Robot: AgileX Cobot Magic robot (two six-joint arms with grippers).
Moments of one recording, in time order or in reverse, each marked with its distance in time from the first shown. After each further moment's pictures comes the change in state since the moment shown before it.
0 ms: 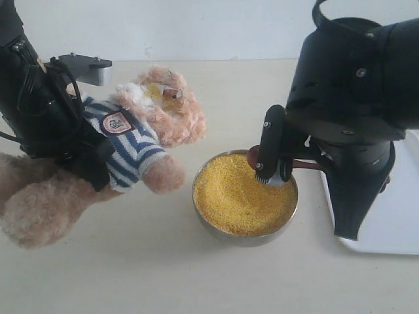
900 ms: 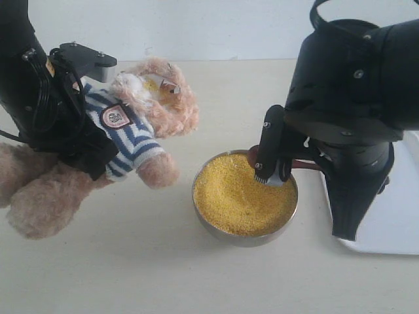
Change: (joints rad) left arm -0.066 -0.008 0.004 0.193 -0.080 -0.136; right arm 0.004 0.003 0.000 0.001 0.000 0.014
